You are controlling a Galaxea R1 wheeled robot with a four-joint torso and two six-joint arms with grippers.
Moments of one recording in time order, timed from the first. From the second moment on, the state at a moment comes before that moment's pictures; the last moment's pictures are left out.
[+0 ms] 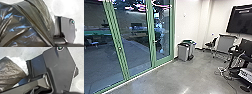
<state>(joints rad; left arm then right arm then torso) 1.42 2.87 -2.58 -0.60 0.10 0.32 -1.58 2.98 -2.58 0.08 0.05 0.11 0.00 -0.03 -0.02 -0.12</state>
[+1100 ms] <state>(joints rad) 1.41 2.87 -2.58 -0.60 0.10 0.32 -1.57 2.98 -2.58 0.08 0.06 0.11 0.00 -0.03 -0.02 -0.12</state>
